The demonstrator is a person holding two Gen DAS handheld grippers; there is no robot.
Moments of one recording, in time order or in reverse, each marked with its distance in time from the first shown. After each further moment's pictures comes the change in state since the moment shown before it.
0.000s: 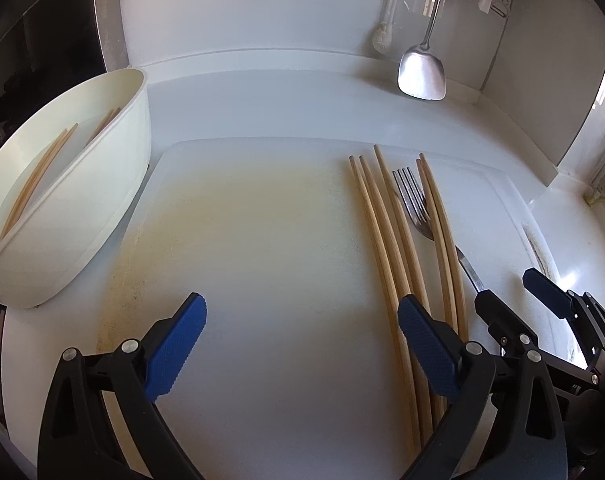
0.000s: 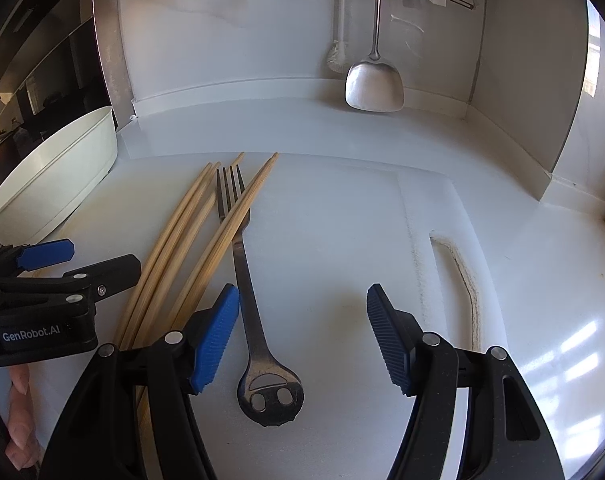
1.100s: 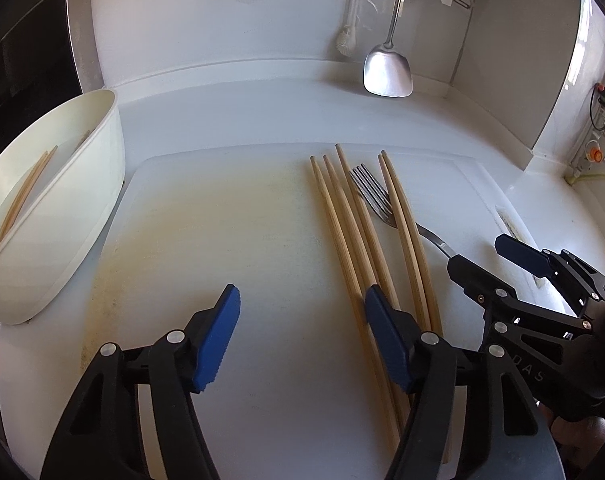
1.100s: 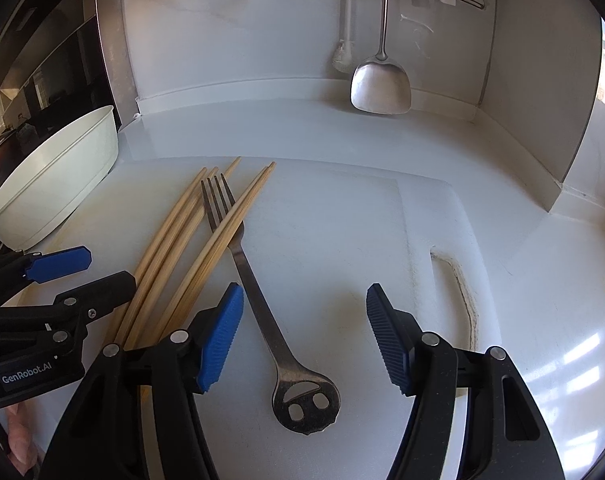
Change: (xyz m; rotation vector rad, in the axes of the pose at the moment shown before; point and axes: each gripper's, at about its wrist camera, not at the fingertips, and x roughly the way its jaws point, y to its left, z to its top) left arm -0.006 -0.016 -0.008 0.076 -0.034 -0.052; right arm 0.008 -0.010 0.012 -0.026 0.008 0.036
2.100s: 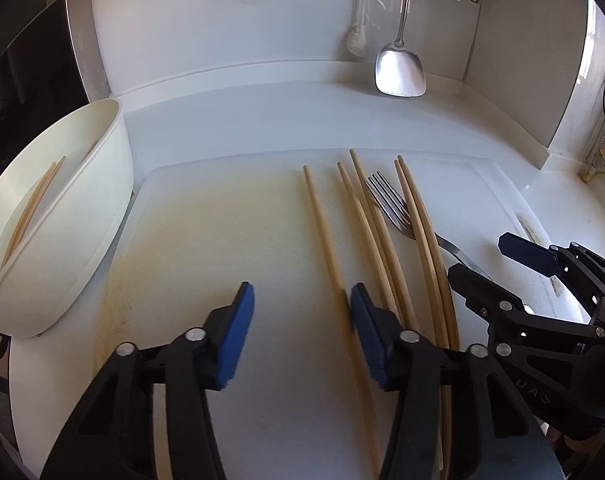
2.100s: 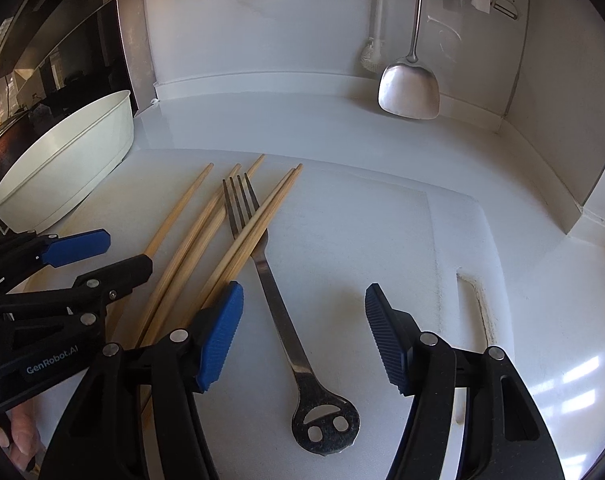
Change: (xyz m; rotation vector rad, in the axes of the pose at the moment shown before) left arm 0.007 0.000 0.008 0.025 -0.009 0.066; right arm 0.007 0.014 0.009 -0.071 0.030 0.043
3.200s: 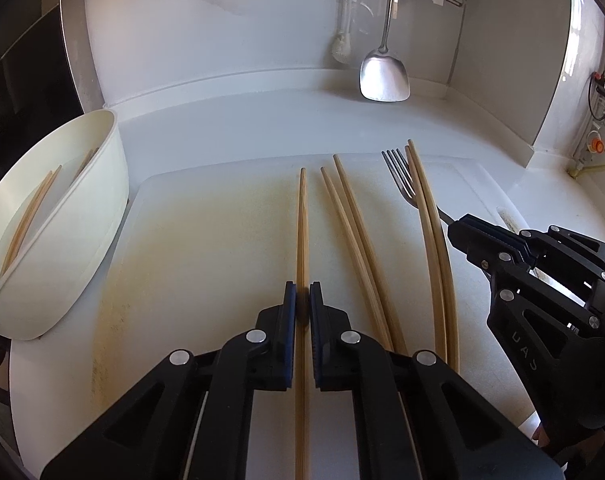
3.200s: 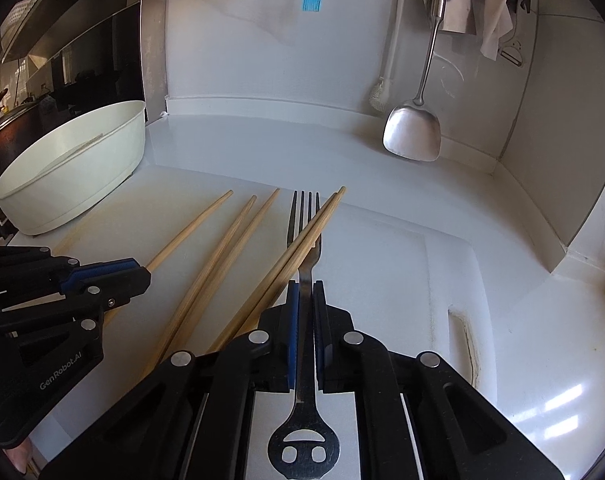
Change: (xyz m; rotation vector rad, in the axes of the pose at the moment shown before) left arm -0.009 -0.005 -0.002 0.018 -0.022 -0.027; right arm -0.014 0.019 0.006 -0.078 -0.102 -0.060
